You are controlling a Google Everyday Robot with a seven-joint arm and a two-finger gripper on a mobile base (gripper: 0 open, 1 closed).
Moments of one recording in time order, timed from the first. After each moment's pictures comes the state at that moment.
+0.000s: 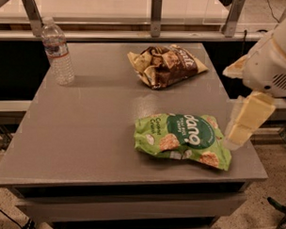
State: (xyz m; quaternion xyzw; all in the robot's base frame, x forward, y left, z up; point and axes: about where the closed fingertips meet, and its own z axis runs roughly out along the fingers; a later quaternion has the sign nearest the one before) arm 0.442 -0.176 0.947 -0.62 0.76 0.03 0.18
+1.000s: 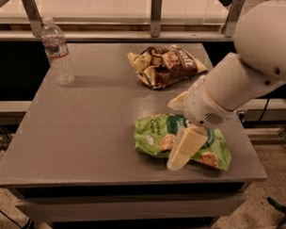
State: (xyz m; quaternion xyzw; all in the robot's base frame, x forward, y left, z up) arm 0.439 -0.076 0.864 -0.67 0.71 0.13 0.20
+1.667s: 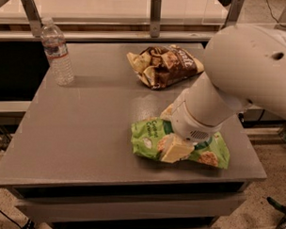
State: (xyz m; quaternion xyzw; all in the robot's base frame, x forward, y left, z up) arm 0.431 -0.063 0.841 -0.70 0.68 0.04 0.18
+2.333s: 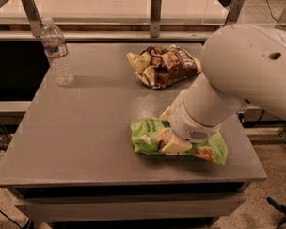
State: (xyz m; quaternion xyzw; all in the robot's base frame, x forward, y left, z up) arm 0.430 -0.062 0.842 -0.71 0.68 0.03 0.18
